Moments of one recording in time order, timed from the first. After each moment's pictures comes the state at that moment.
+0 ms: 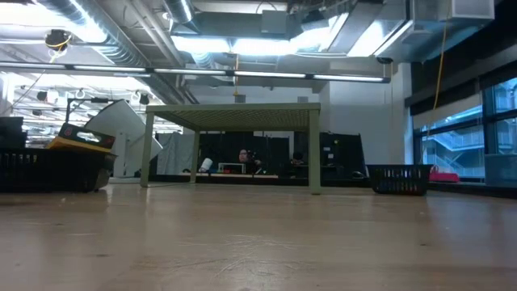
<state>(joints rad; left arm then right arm) -0.68 1.64 1.27 -0.40 -0.92 -0.23 0.46 1.52 1.00 0.37 0.37 -0.04</state>
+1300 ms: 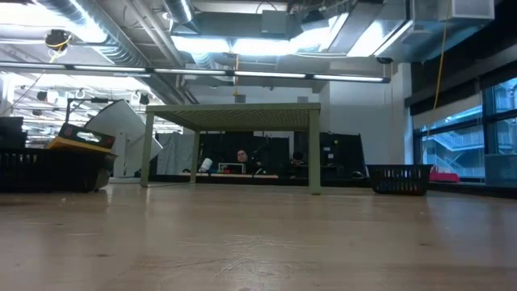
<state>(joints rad) -0.54 1.64 1.26 -0.03 -0.72 -0.06 0.46 1.52 1.01 0.39 0.35 -0.20</state>
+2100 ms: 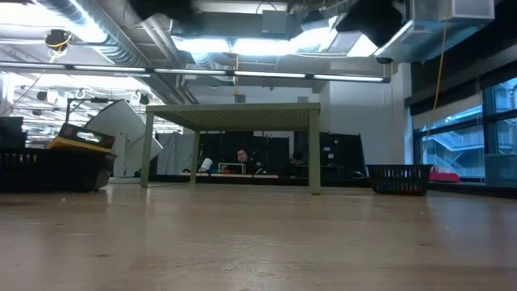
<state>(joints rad) -0.58 1.64 1.27 -0.63 -0.60 -0.64 0.46 1.40 1.00 -0.28 0.25 0.44</state>
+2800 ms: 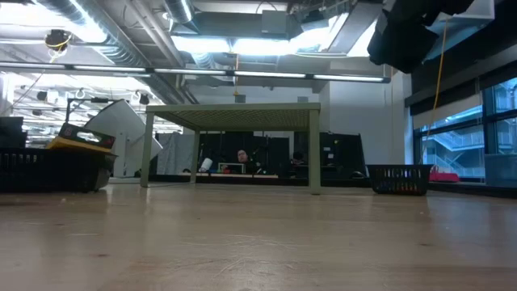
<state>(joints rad) -0.84 1.63 1.27 -1.40 -0.18 -1.42 0.49 1.47 1.00 -0.37 0.10 0.61</state>
